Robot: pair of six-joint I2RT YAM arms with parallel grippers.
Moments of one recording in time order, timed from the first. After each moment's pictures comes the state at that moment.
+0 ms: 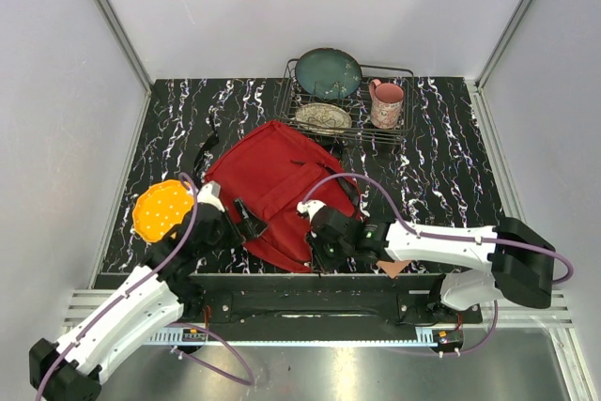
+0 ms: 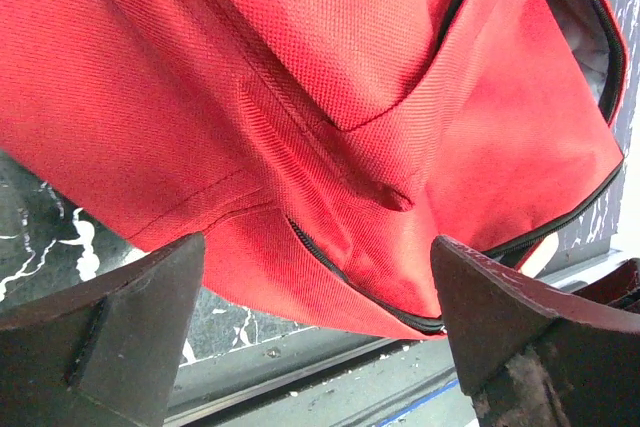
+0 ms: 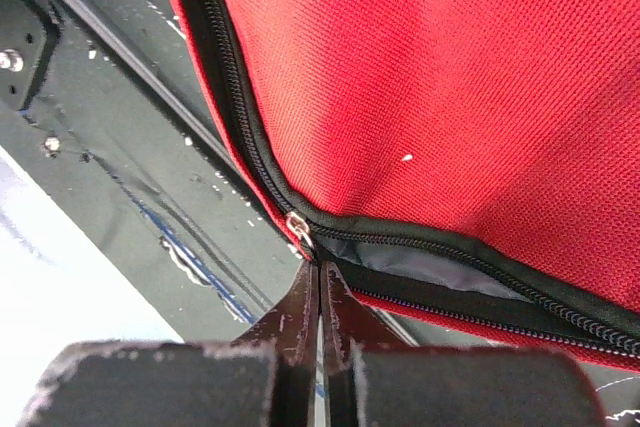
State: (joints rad) left arm -0.59 0.55 0.36 -0.46 -0.02 -0.90; right arm 1.17 1.37 0.79 -0.36 -0.07 0.57
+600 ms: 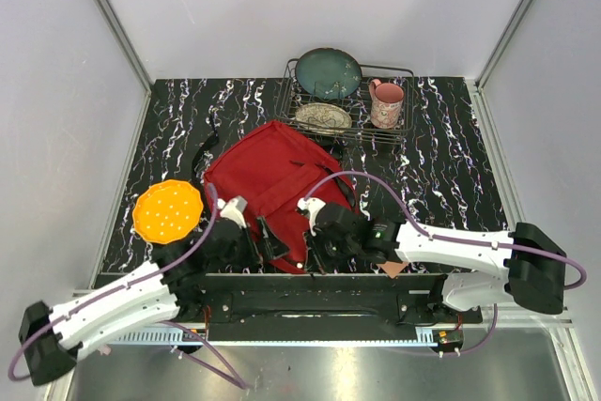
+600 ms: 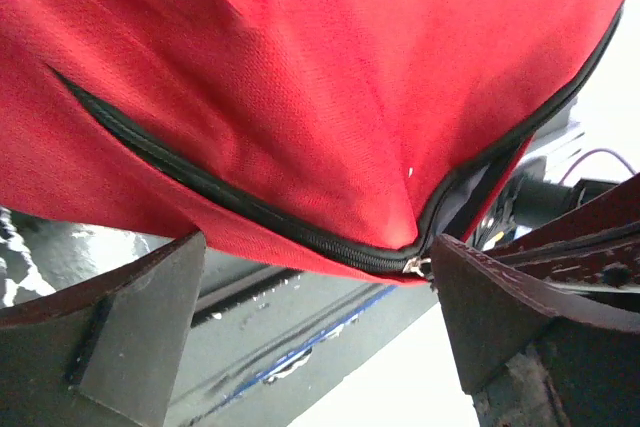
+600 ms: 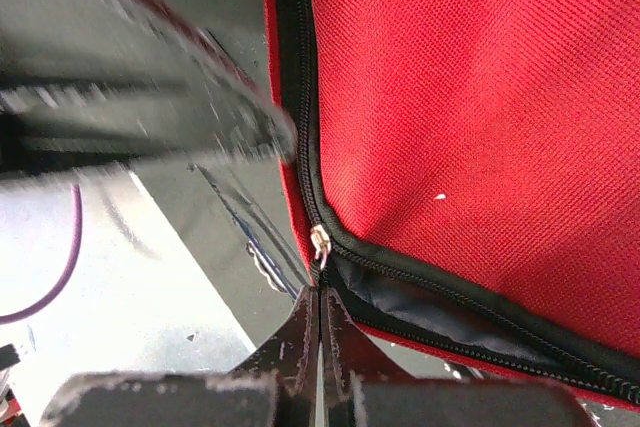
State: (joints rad) left arm -0.87 0.54 0.34 -0.45 -0.01 -1.08; right arm 1.17 1.29 0.79 -0.32 -0.19 0.60
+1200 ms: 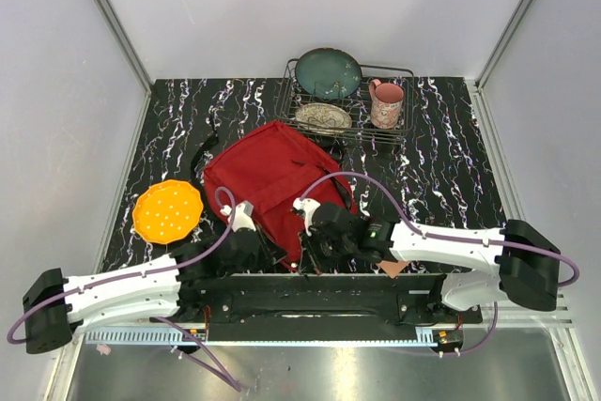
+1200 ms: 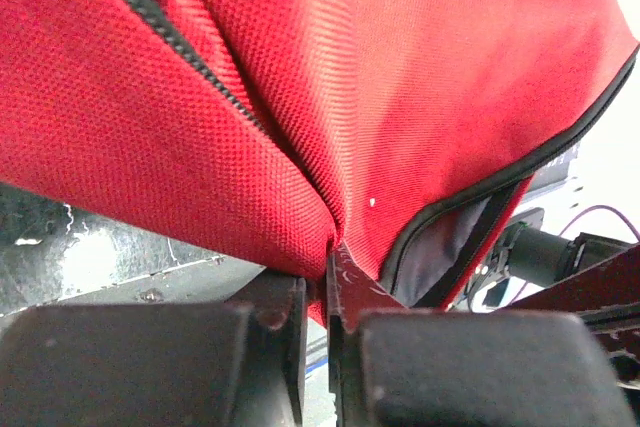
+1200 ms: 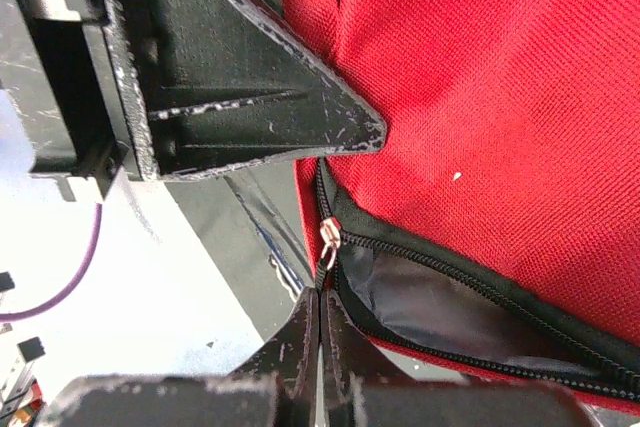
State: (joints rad) left arm -1.13 0.77 0.34 -0.29 -0.27 -1.31; right arm 1.17 1.33 0.79 -0.26 -0.24 0.62
